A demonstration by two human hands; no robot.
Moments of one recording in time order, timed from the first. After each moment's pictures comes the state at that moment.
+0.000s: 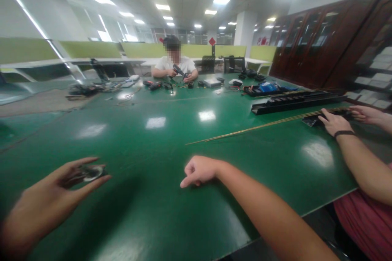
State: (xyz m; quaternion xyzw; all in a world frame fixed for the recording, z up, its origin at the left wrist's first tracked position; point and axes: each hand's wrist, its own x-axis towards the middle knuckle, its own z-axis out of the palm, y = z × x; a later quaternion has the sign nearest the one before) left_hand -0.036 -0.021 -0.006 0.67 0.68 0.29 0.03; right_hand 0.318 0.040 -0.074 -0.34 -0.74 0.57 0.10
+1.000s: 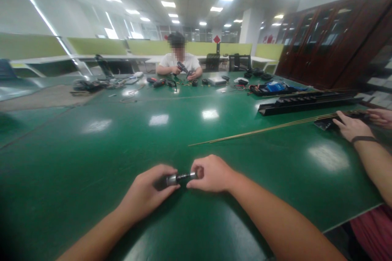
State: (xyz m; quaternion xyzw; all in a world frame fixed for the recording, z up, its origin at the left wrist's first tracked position) left_hand 0.086 -0.002 -0.065 0.84 0.40 0.31 0.18; right_hand 0.330 0.019 -0.077 -0.44 -0.80 0.33 0.23
